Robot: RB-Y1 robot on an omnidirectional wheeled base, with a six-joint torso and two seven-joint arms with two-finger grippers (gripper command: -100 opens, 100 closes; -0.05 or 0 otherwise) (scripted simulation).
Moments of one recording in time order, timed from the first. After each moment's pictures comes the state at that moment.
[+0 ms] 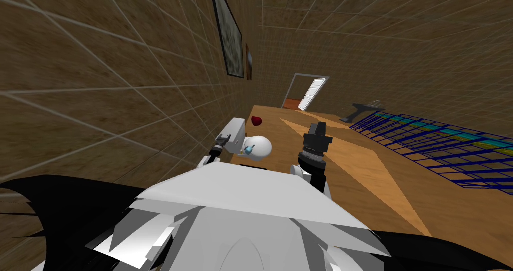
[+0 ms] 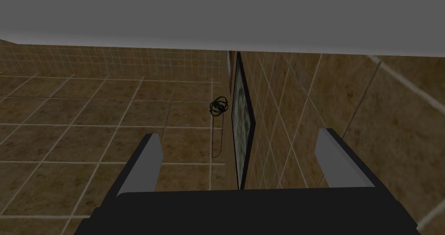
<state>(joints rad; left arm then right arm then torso) 0.23 0.11 0.29 -1.35 -0.47 -0.61 -0.87 0.53 0.00 -0.03 -2.40 0.07 -0.51 0.10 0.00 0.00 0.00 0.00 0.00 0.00</state>
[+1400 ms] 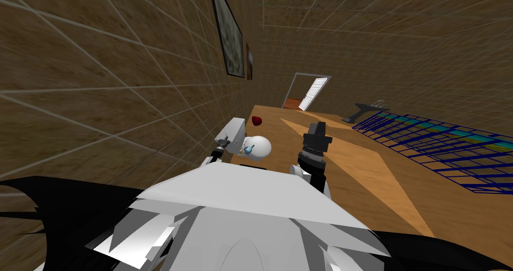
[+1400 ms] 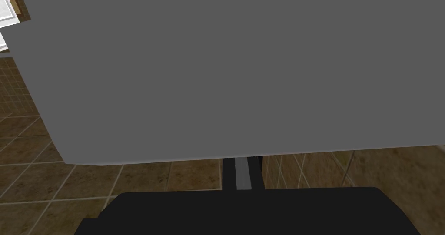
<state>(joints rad) 0.18 0.09 0.32 -1.22 -0.53 -0.62 -0.96 0.53 0.00 -0.03 -2.40 0.07 -0.51 0.10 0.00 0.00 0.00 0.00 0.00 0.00</state>
